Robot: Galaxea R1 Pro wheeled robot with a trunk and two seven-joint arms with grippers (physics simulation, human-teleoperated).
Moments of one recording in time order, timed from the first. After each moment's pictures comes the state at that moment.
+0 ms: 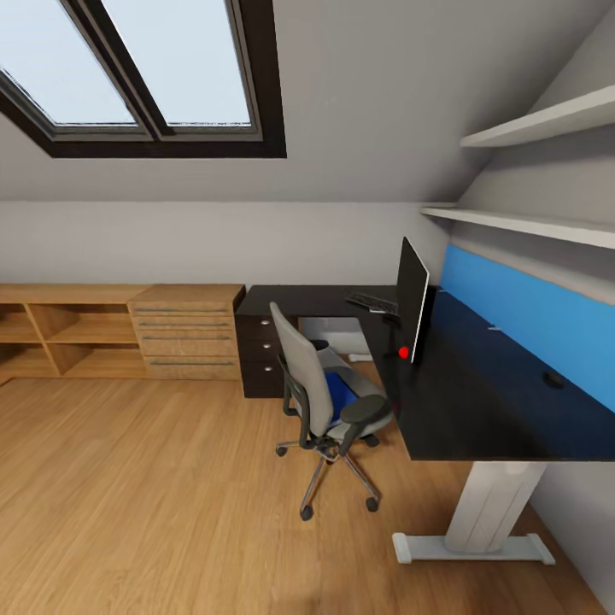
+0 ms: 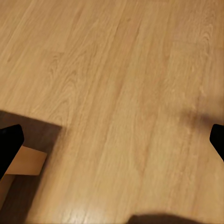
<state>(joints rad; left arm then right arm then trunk) -0.17 -0.03 0.02 -0.03 0.09 -0.66 0.25 -0.22 0.04 0.01 0.02 0.07 -0.82 -0.21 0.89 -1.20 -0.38</state>
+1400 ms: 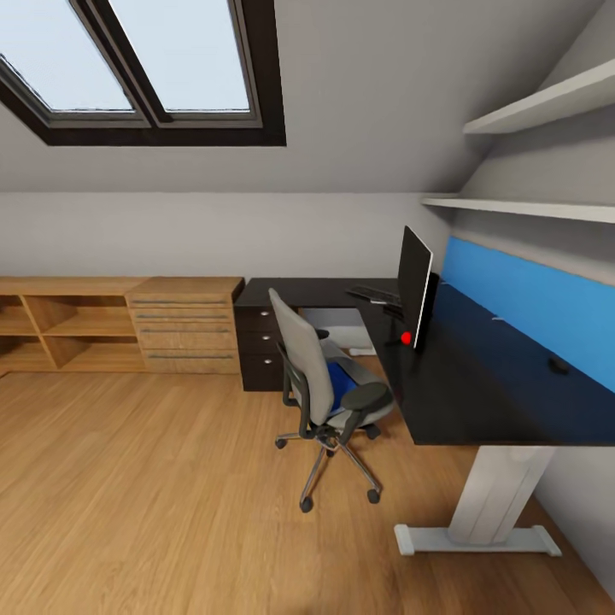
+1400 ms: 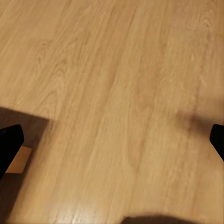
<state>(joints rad) -0.17 -0.04 0.02 -0.02 0.09 -0.66 0.25 -0.22 0.04 0.01 0.02 0.07 -0.82 -0.21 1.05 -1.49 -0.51</state>
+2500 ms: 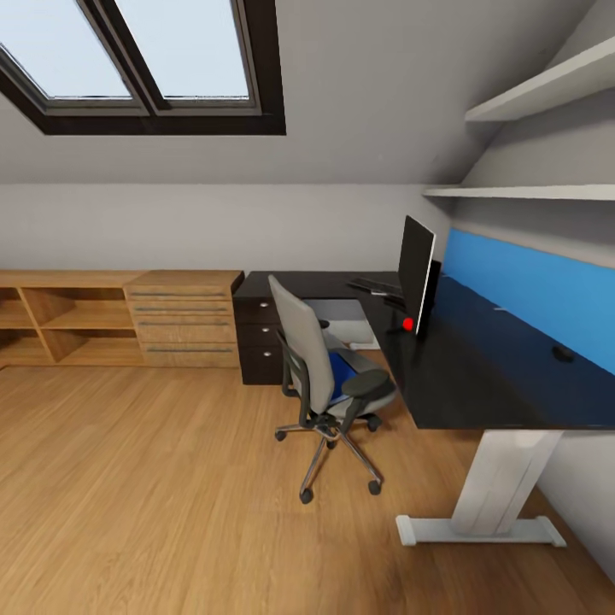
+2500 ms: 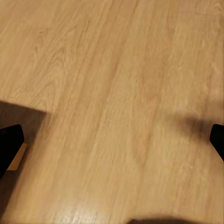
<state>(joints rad) -0.17 -0.03 0.02 -0.03 0.09 -0.65 0.25 -0.22 0.04 0.01 0.02 0.07 -0.82 -0.21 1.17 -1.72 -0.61</state>
